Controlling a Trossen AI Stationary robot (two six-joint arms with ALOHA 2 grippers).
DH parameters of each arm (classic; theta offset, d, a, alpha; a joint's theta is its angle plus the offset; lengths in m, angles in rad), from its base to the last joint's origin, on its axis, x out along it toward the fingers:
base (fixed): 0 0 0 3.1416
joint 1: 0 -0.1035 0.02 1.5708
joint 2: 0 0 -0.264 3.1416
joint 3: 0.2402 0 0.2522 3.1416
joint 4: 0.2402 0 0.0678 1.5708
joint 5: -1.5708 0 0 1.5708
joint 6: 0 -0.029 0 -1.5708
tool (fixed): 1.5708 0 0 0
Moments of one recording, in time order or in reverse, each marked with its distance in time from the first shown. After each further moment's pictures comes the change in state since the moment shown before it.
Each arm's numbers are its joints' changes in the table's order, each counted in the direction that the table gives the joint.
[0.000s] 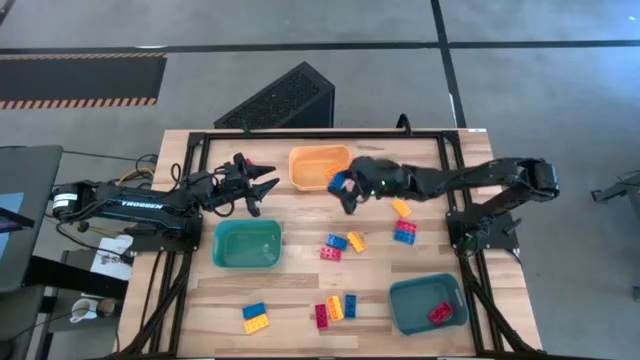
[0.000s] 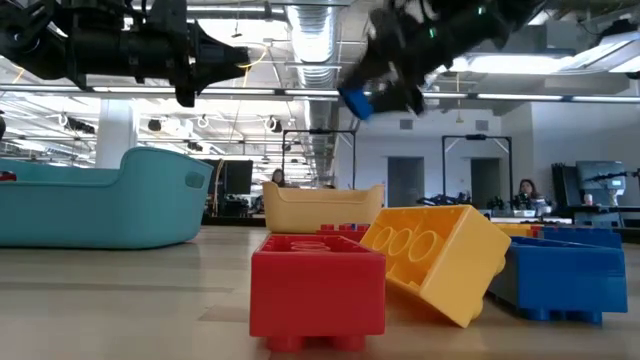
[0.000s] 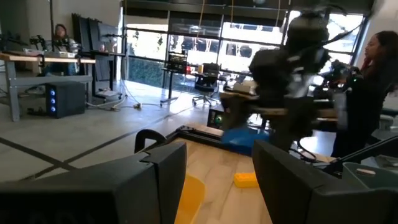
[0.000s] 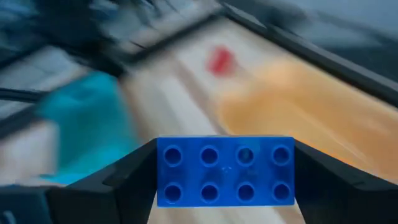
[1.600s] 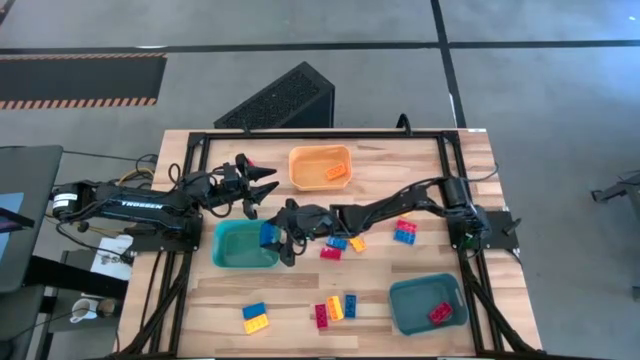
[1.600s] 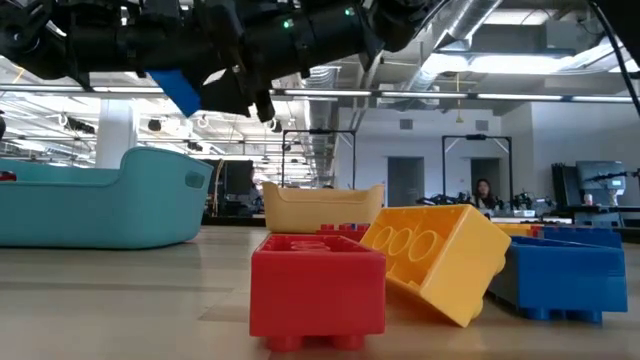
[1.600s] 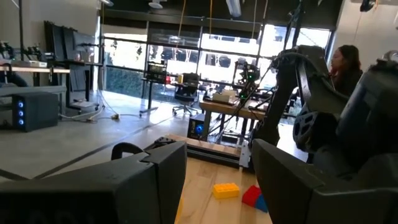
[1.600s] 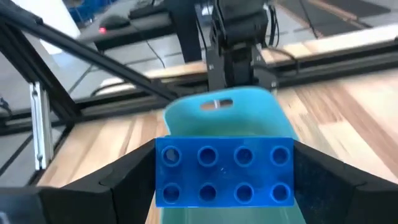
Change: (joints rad) left arm 0.000 0.000 0.001 -0.055 -0.089 0.006; right arm -0.219 0.707 0.609 -0.224 0.130 0.143
